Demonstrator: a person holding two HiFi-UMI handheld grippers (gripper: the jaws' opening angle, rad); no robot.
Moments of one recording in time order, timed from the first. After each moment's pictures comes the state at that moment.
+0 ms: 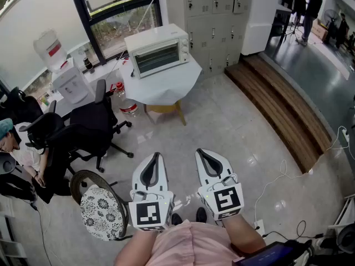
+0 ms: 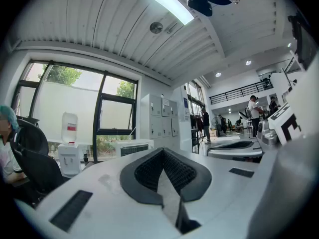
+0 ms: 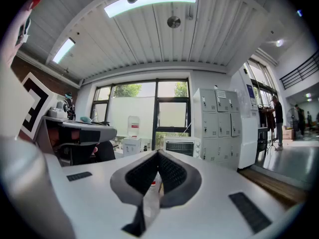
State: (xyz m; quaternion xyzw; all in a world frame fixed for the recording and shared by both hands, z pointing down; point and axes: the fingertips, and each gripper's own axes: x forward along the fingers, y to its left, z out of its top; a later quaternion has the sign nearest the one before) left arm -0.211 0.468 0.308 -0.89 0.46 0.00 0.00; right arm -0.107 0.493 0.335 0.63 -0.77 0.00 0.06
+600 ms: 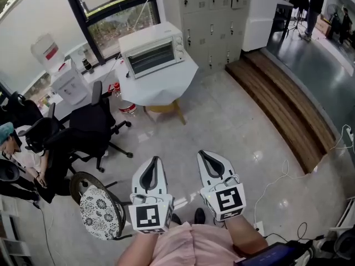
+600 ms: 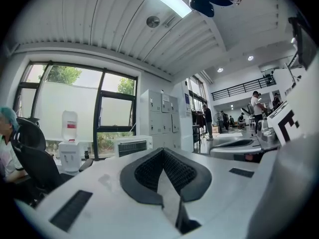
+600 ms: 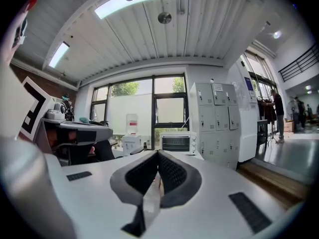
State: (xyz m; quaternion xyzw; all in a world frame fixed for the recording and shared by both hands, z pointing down) left arm -0.164 0.461 0.324 -0.88 0.48 -0.03 0.01; right arm -0.045 0.486 0.352 0.63 -0.77 0.03 0.06
